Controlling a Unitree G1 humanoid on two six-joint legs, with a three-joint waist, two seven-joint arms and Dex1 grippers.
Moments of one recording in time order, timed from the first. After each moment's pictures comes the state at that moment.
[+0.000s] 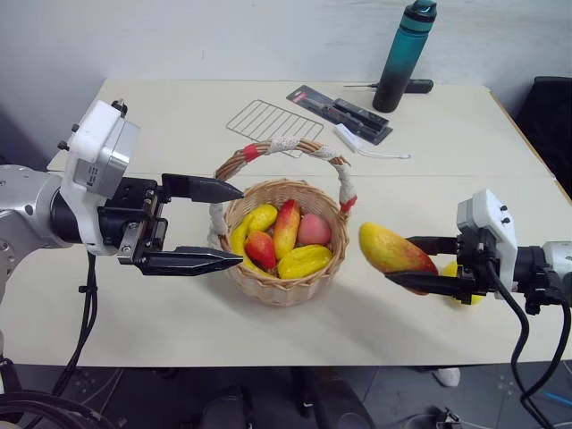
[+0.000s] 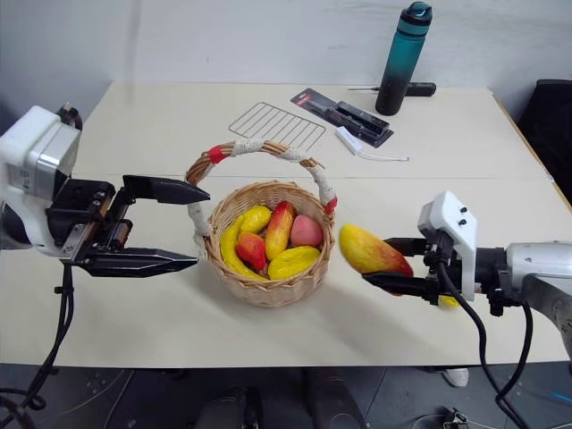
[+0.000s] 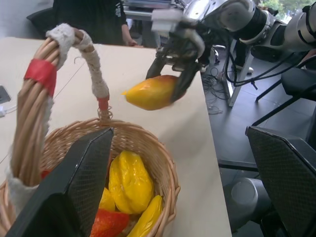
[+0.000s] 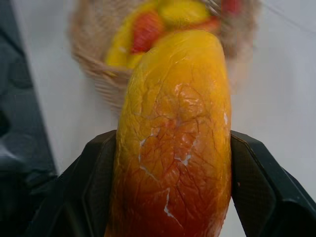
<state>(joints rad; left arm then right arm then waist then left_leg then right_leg) -0.56 1.07 0.28 -0.46 -1.12 0.90 -1.01 -0.23 -1.01 -0.37 -0.62 0.90 1.03 0.98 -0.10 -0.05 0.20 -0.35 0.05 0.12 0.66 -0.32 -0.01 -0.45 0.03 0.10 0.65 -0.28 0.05</state>
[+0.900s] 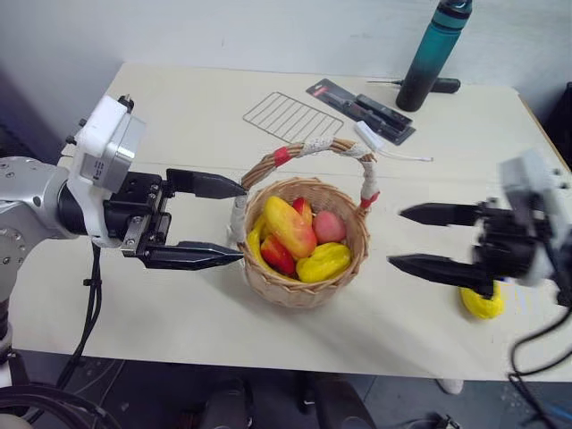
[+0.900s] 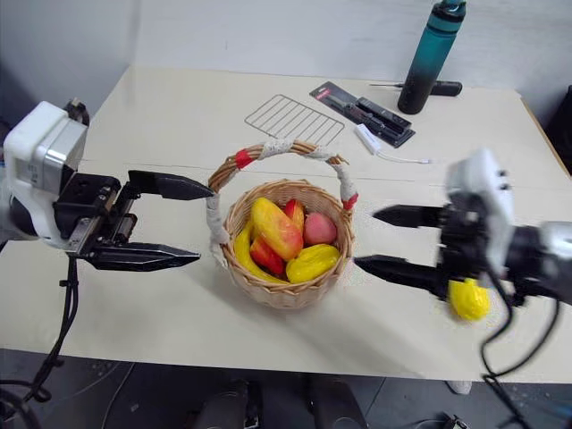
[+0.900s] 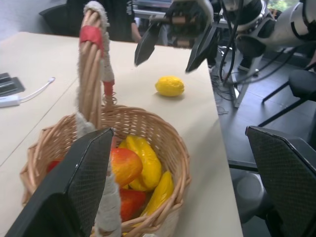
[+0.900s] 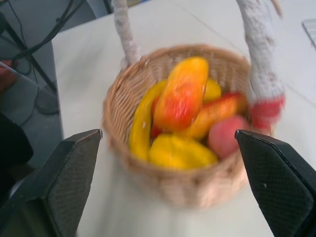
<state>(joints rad) -0.61 1.04 0.23 -0.41 -1.06 0.87 -1.06 -0.26 -1.06 -0.63 -0.63 1.21 1.19 0.85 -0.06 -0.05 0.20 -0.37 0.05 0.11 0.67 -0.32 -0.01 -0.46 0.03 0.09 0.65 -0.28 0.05</state>
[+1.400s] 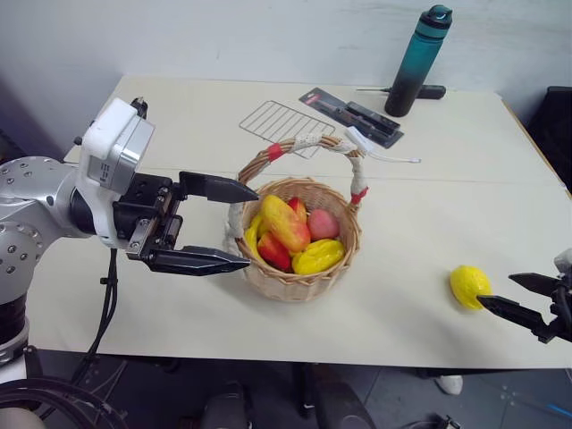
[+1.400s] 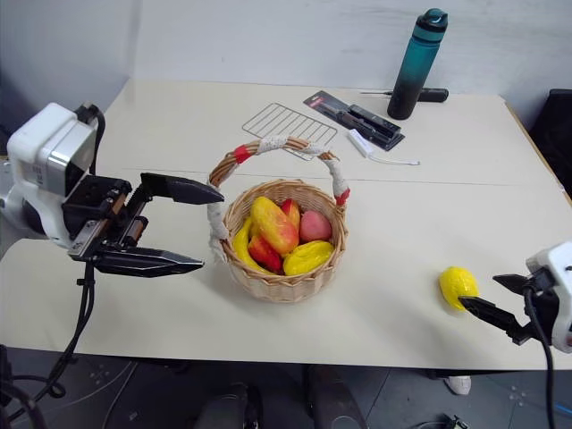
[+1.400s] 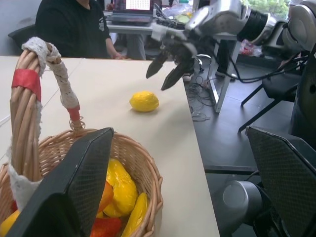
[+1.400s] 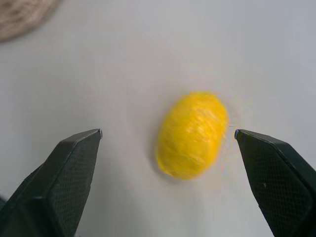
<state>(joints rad) -0.64 0.99 0.19 -0.41 -1.07 0.86 -1.10 0.32 -0.95 -0.74 -0.39 0.61 0.89 0.86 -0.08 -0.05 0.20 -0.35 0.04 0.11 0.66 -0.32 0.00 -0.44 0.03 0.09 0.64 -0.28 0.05</state>
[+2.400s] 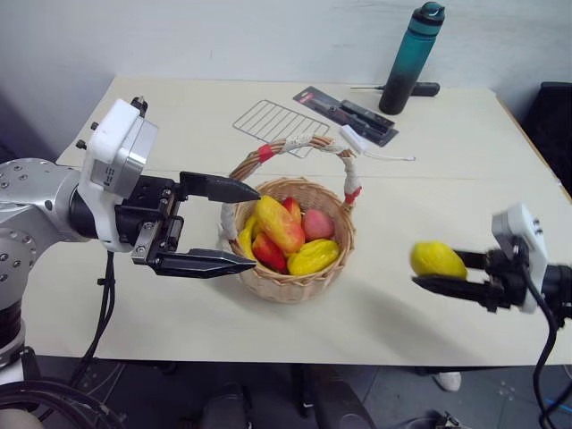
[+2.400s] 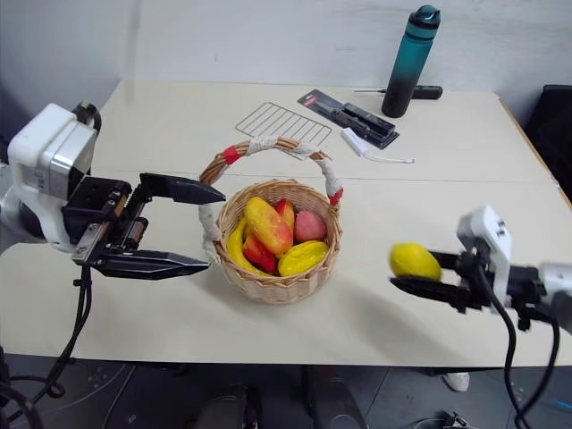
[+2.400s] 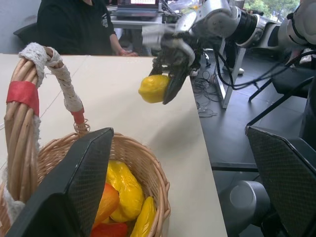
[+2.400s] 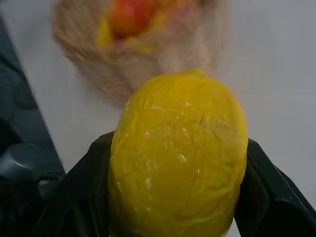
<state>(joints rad) -0.63 1.01 0.23 -0.46 -1.09 0.90 -1.03 -0.18 -1.01 -0.44 -0.50 0.93 0.96 1.01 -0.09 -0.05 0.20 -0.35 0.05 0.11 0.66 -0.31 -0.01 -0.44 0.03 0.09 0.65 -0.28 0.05</state>
